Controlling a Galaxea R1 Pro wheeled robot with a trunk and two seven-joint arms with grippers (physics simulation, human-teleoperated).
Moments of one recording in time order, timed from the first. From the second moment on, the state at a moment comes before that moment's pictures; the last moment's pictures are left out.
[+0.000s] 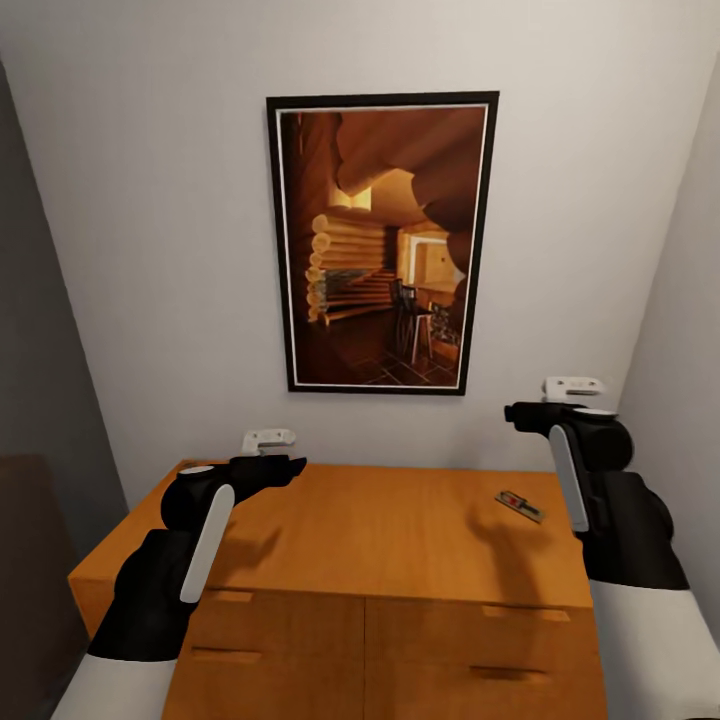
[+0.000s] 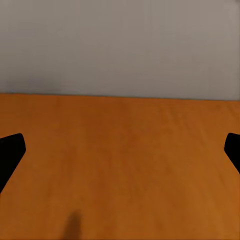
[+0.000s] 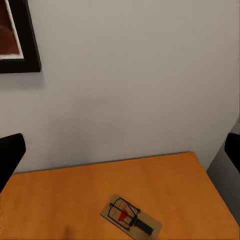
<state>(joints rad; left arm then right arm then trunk) -0.55 -0.06 -0.09 -1.54 0.19 0.96 0.05 -0.73 -0.08 -0.05 -1.55 -0.02 1.04 -0.18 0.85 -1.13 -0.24</state>
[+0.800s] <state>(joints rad) -0.55 -0.06 -0.09 -1.50 0.19 0.95 0.06 -0.74 -0.10 0.09 -1.51 -0.02 1.03 -0.16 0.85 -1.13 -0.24</state>
